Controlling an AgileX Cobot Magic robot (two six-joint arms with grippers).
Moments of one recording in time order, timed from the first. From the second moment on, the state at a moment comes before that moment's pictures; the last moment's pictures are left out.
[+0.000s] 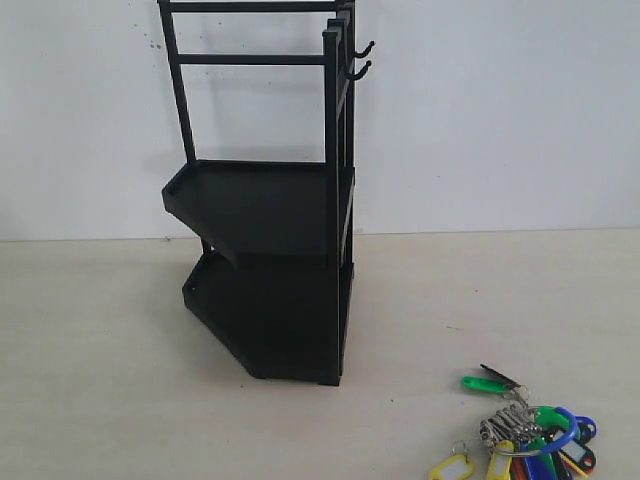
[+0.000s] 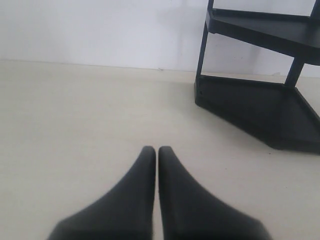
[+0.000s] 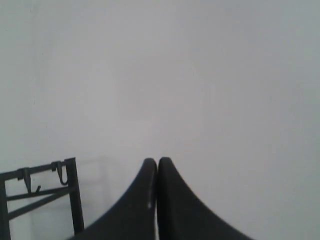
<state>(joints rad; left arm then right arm) 0.00 0.00 0.00 -0.14 0.29 0.07 -0.02 0.00 -0.15 0.25 -0.26 -0.05</state>
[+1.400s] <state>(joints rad) 0.00 0.00 0.00 -0.14 0.29 0.07 -0.02 0.93 -0.56 0.37 0.46 0.15</state>
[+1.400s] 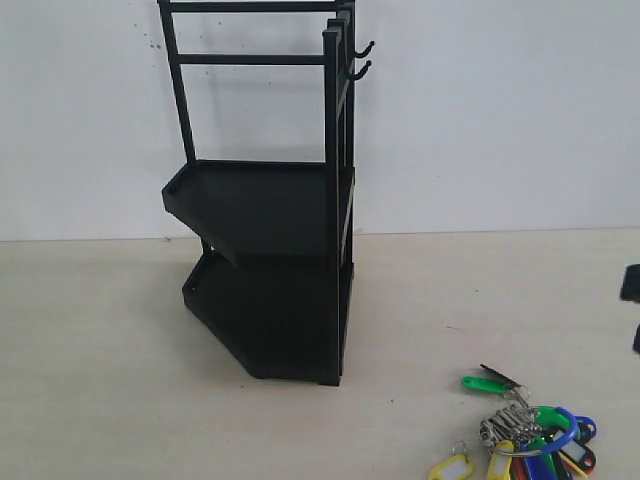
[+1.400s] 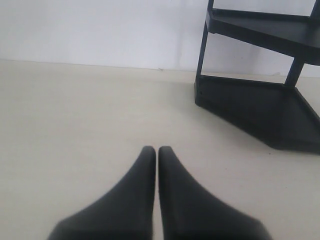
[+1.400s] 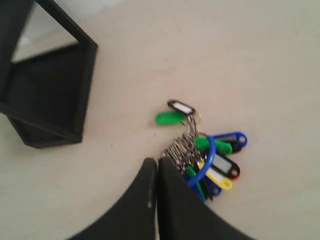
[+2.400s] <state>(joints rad) 0.00 0.00 0.00 -0.14 0.29 0.07 -0.02 1.50 -0.57 0.69 0.32 0.29</state>
